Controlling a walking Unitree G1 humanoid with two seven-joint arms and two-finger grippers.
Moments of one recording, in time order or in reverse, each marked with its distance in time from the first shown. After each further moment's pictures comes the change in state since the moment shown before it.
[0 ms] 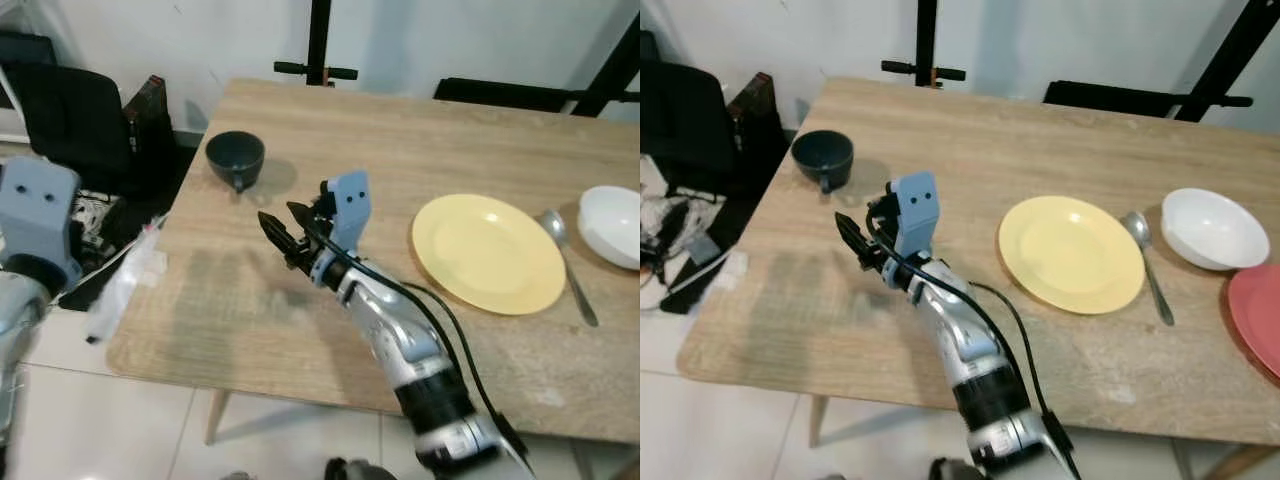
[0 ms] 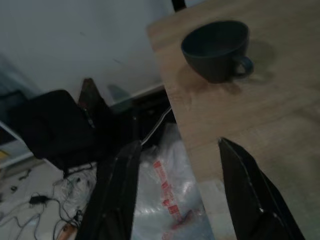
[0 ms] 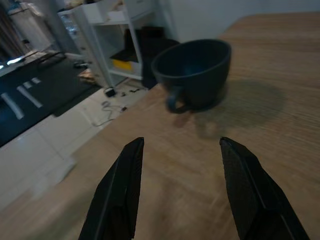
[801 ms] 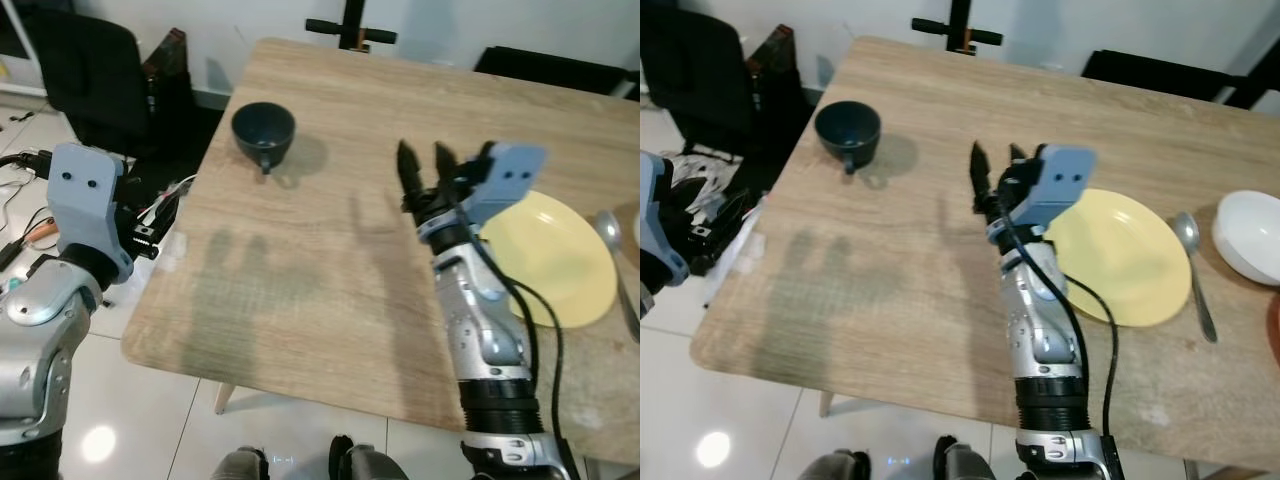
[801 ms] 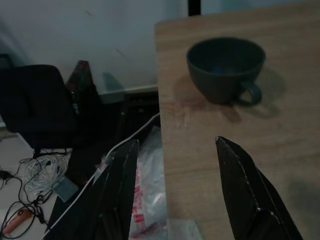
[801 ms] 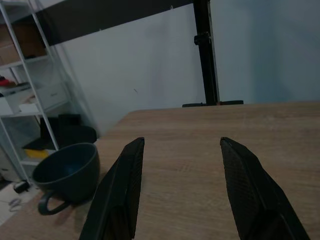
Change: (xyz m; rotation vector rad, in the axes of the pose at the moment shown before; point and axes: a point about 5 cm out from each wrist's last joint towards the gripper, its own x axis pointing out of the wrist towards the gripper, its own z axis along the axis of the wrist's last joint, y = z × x) left arm 0.042 -0.037 0.015 -0.236 -0.090 0.153; right arm -0.071 -0.068 0.073 -0.106 -0.430 -0.371
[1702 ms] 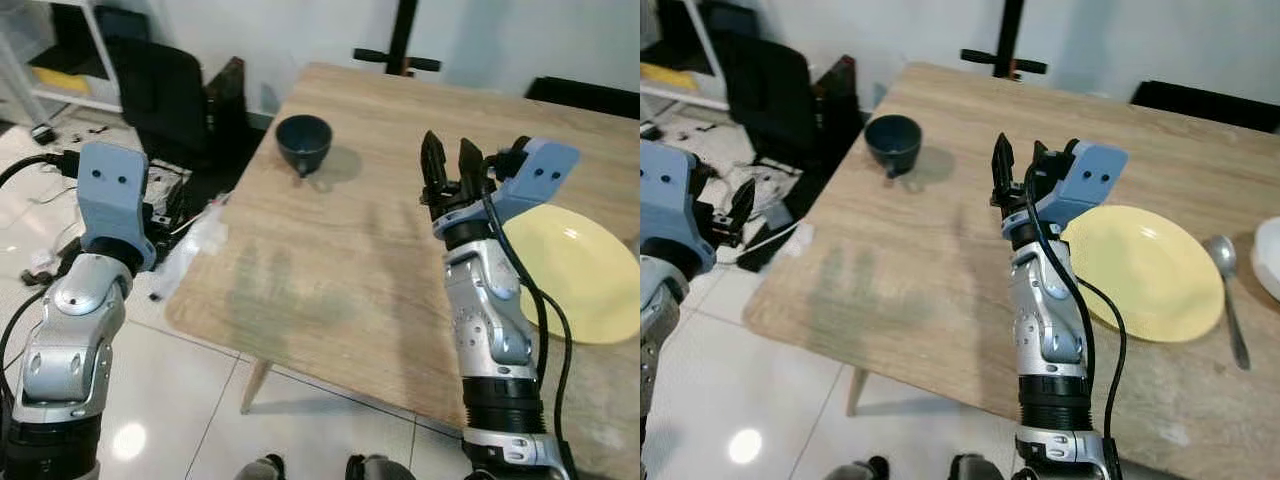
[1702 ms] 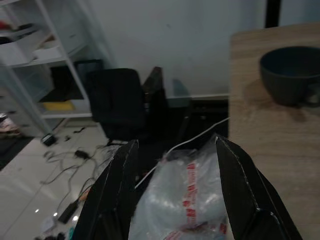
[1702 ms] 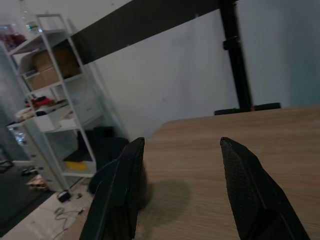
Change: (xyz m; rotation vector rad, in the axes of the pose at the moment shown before) left arm 0.014 -0.013 -0.009 0.029 -0.013 0.098; right arm 0.002 -0.017 0.004 0.039 -0.011 -0.110
